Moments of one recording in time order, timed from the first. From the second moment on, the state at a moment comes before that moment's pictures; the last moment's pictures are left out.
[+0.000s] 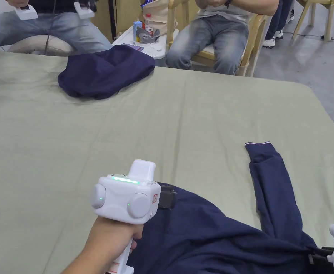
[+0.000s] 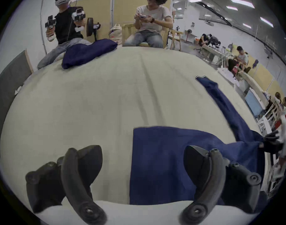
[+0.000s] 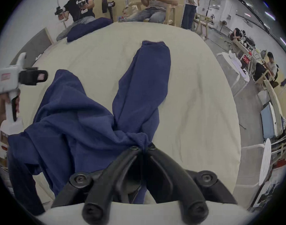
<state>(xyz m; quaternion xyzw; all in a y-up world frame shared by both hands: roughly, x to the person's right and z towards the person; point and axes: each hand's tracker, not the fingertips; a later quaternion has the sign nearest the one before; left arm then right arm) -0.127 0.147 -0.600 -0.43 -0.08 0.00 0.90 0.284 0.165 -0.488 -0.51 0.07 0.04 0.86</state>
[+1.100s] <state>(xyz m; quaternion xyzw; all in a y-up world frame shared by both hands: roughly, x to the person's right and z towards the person) -0.174 0.407 -0.498 -0.25 -0.04 -0.01 0.97 0.224 0.397 -0.435 -0.26 0.03 0.04 0.96</state>
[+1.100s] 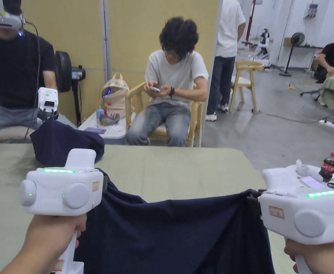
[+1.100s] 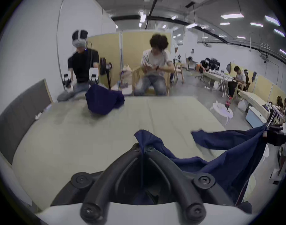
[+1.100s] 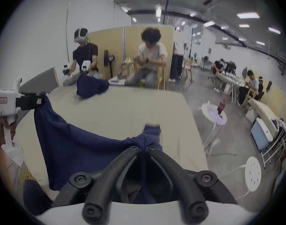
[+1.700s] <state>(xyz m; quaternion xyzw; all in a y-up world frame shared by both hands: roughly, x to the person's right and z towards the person) -0.213 0.692 -0.408 -0.05 0.02 -0.01 1.00 0.182 0.707 -0.391 -0.07 0.01 0.09 0.99</state>
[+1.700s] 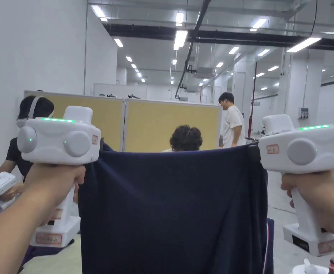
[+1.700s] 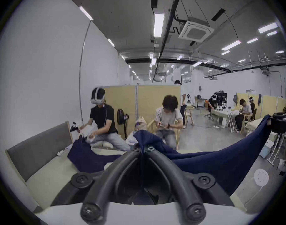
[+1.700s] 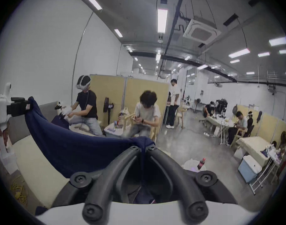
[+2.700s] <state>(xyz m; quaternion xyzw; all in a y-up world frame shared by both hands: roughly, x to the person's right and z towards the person) -0.179 0.841 -0.544 0.05 0.03 -0.02 1.00 0.162 0.877 -0.538 0.04 -0.04 0.10 0.99</state>
